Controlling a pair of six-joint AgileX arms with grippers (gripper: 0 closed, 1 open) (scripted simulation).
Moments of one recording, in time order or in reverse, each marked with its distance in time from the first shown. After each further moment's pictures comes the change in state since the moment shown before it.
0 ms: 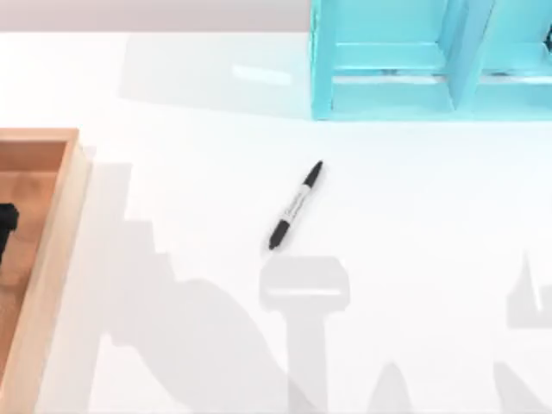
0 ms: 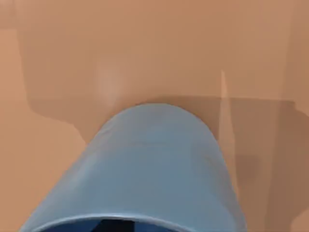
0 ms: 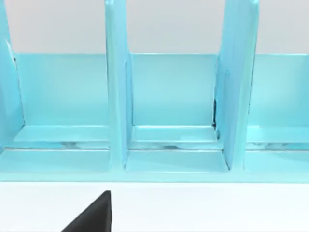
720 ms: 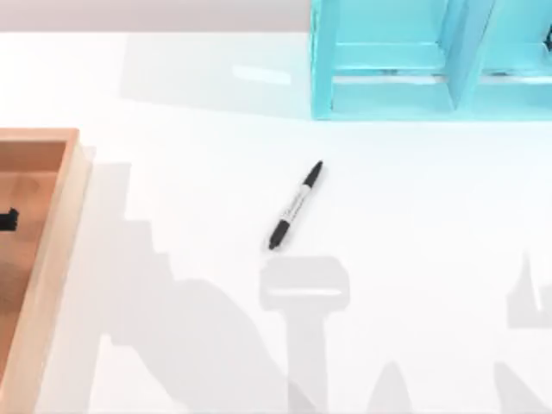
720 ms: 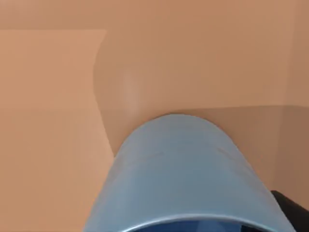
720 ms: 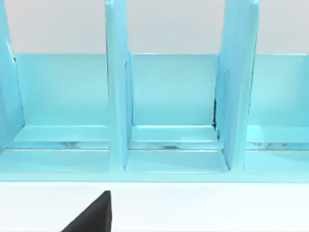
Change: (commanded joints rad) left arm 0.000 0.000 0.000 0.000 0.000 0.000; right arm 0.000 0.000 0.000 0.000 0.000 0.000
